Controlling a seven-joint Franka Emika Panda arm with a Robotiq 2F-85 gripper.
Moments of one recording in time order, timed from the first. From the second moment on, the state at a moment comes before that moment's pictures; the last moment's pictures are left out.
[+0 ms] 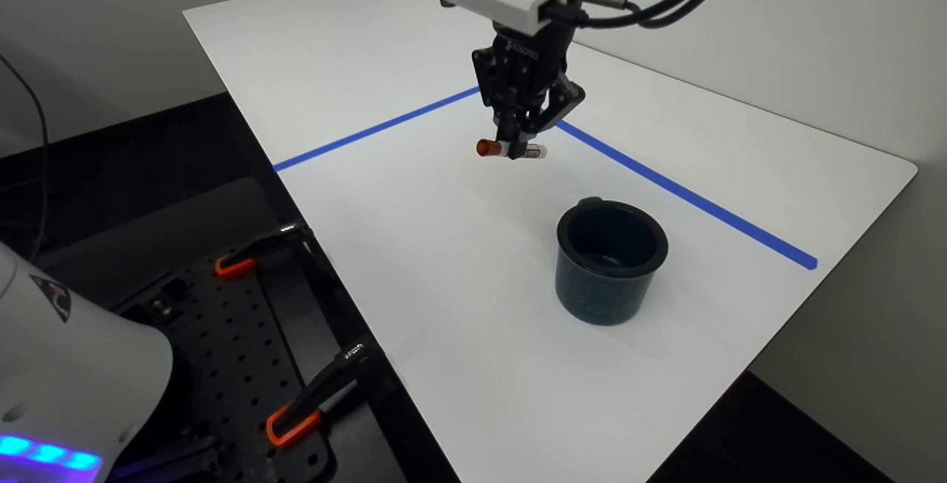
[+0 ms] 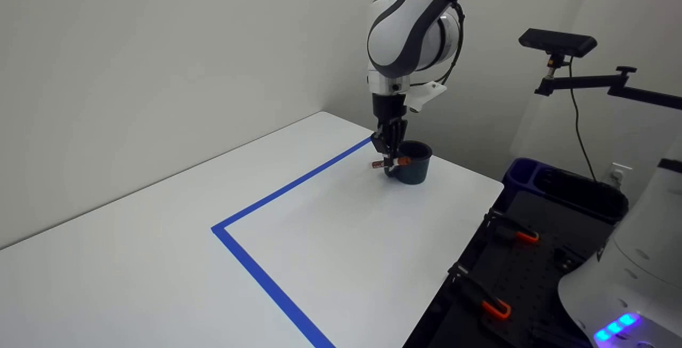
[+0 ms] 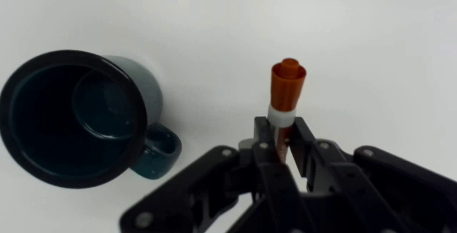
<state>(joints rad) -0.07 0.15 -0.02 -2.41 0.03 2.42 -0.20</state>
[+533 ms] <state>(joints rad) -0.07 0.26 0.00 -2.48 0.06 2.71 -0.20</state>
